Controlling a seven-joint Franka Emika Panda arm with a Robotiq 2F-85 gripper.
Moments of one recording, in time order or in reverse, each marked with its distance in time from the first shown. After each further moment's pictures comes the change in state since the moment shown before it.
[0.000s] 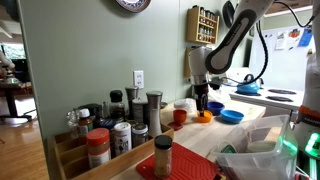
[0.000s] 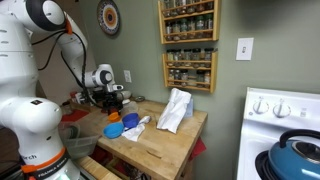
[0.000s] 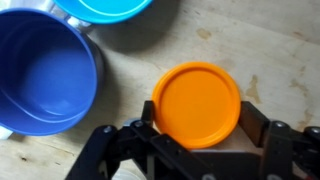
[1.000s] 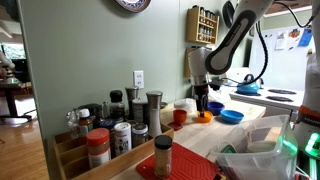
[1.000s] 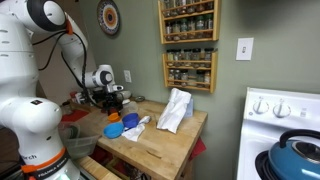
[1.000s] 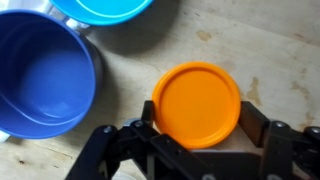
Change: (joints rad) arm 0.000 0.007 0.000 0.000 0.000 0.000 0.000
